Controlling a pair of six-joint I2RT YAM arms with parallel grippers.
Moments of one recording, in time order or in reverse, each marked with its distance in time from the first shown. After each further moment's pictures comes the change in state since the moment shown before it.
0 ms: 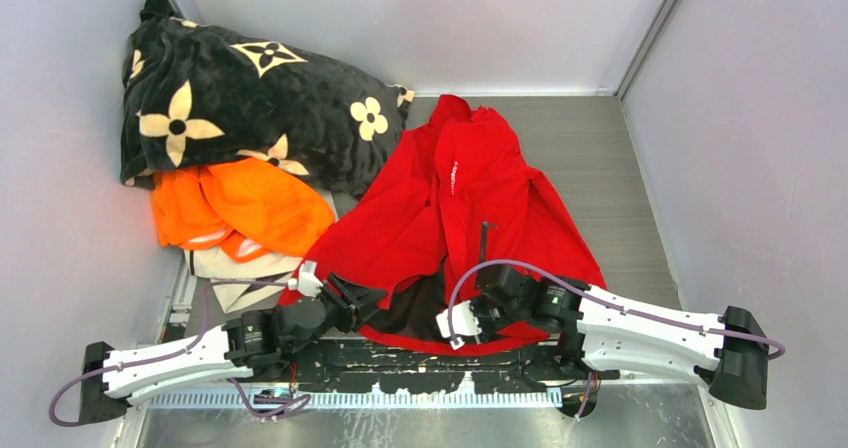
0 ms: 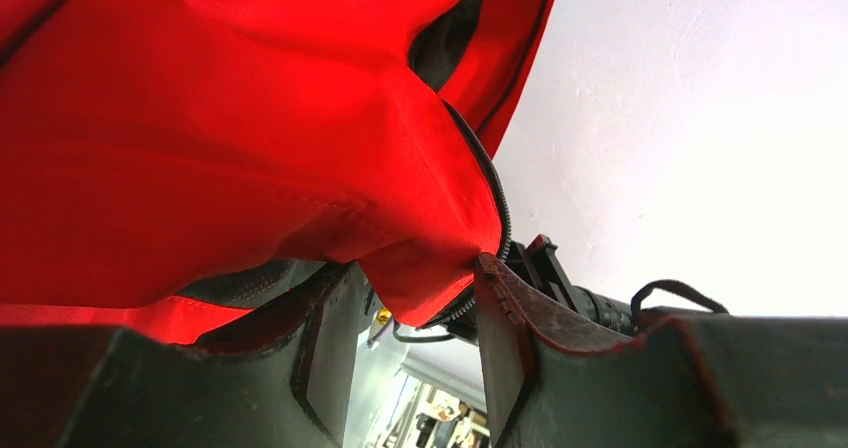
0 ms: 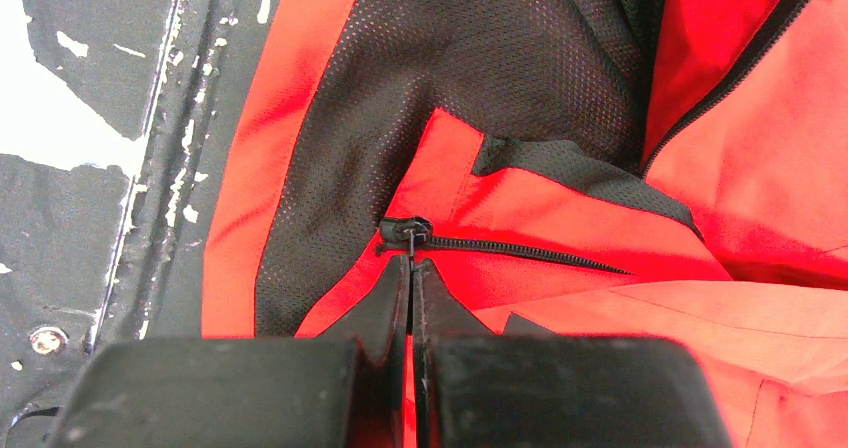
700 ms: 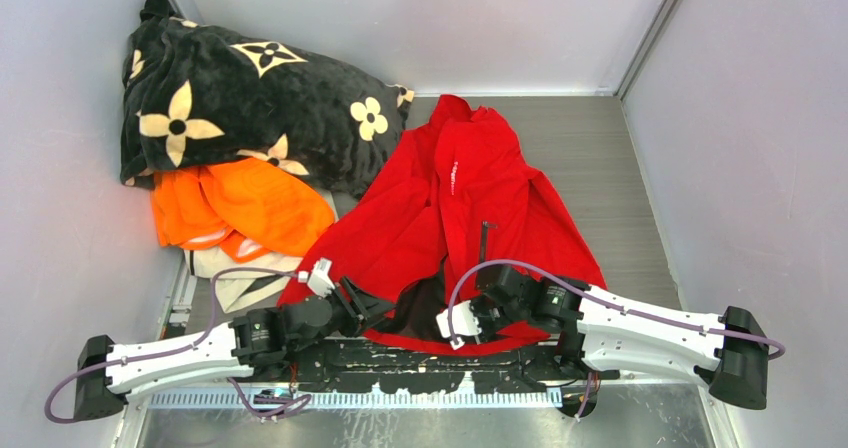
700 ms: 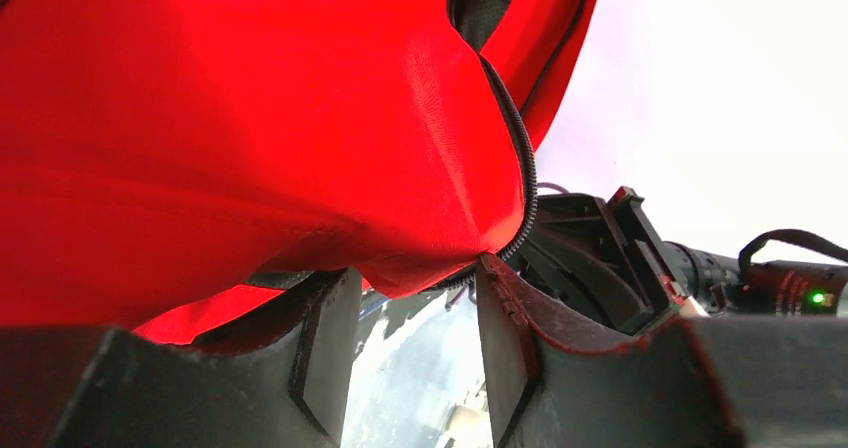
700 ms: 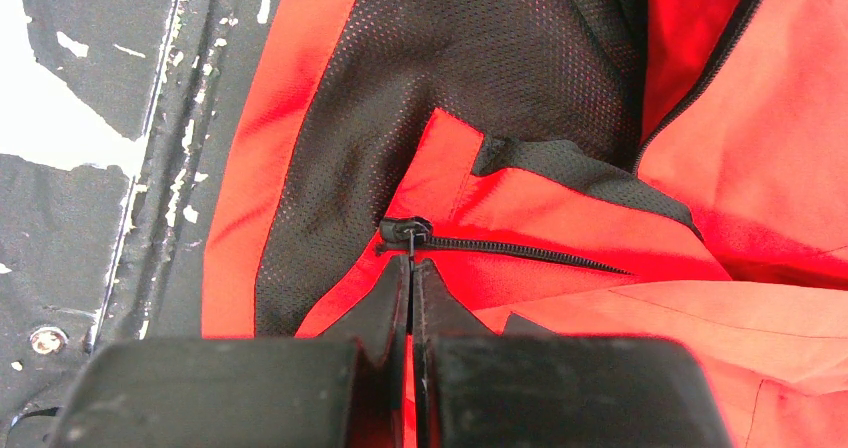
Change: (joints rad) left arm 0.000 0.102 0.004 0.061 0.103 0.186; right arm 0.000 -0.001 0.000 0.000 0.000 0.000
